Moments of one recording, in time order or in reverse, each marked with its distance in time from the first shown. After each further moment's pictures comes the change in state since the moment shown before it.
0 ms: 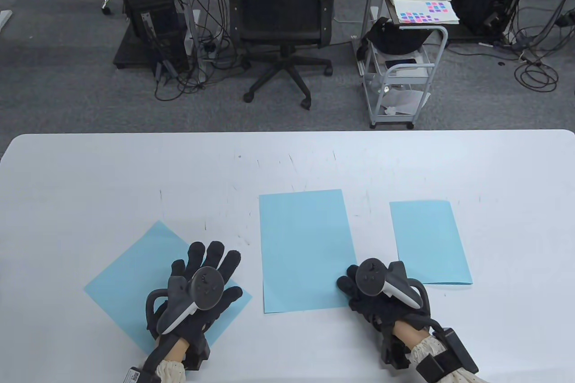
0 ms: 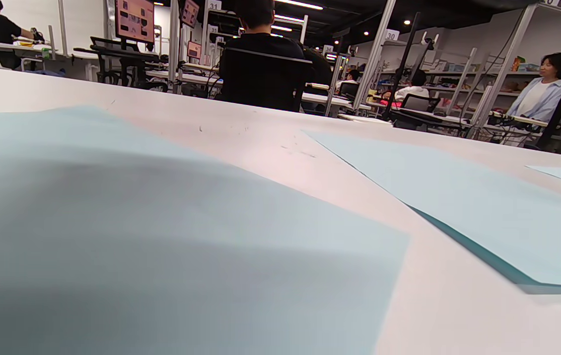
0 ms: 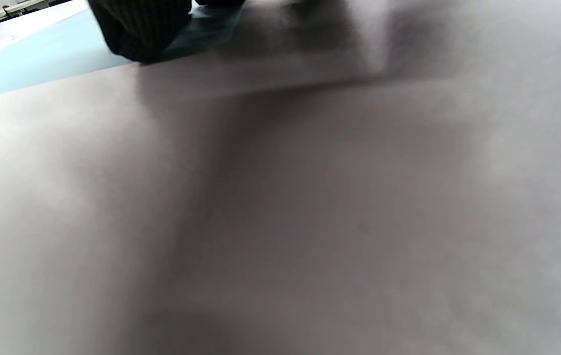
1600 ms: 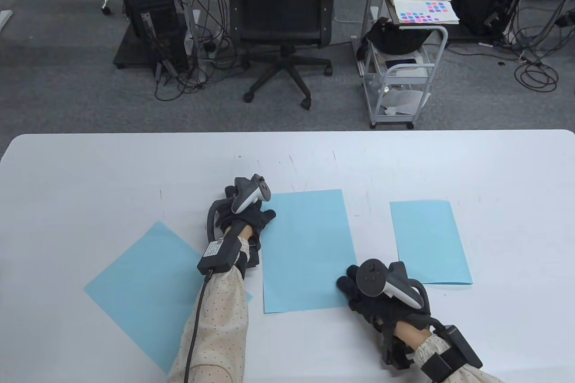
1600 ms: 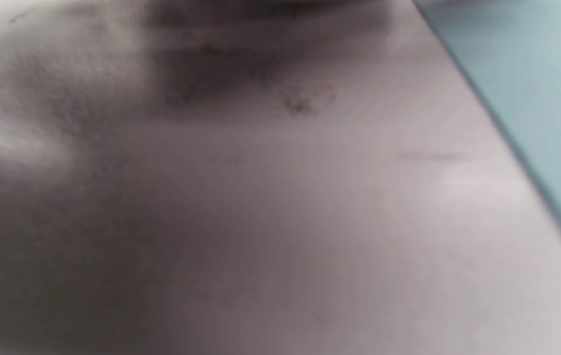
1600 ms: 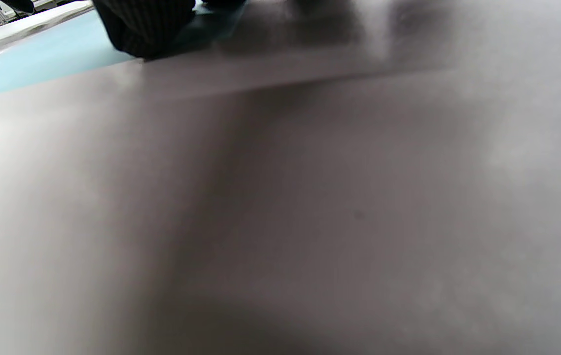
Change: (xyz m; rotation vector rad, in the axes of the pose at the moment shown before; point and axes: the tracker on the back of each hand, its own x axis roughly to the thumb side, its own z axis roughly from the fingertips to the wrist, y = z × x) left_hand 0.051 -0.046 -0.239 -0.462 0.363 -0.112; right_hand 0.000 0.002 0.000 0.010 -0.021 -0.006
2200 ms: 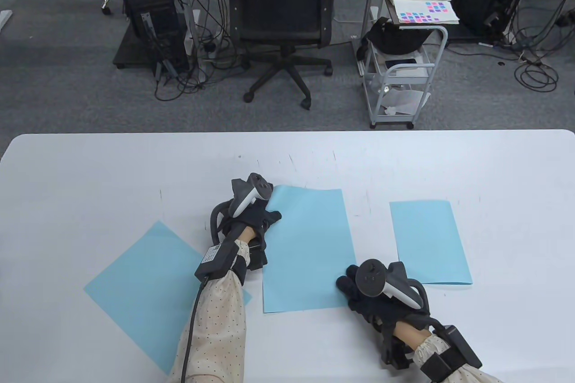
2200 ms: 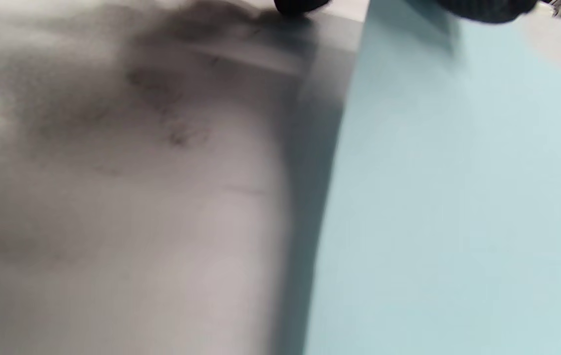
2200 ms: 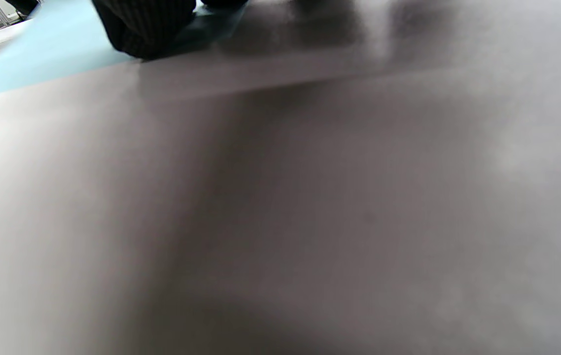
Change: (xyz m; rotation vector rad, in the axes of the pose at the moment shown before) left_hand 0.002 0.011 0.024 0.036 -0.122 0.204; right_hand 0.000 0.000 -0.001 -0.011 -0.005 0.005
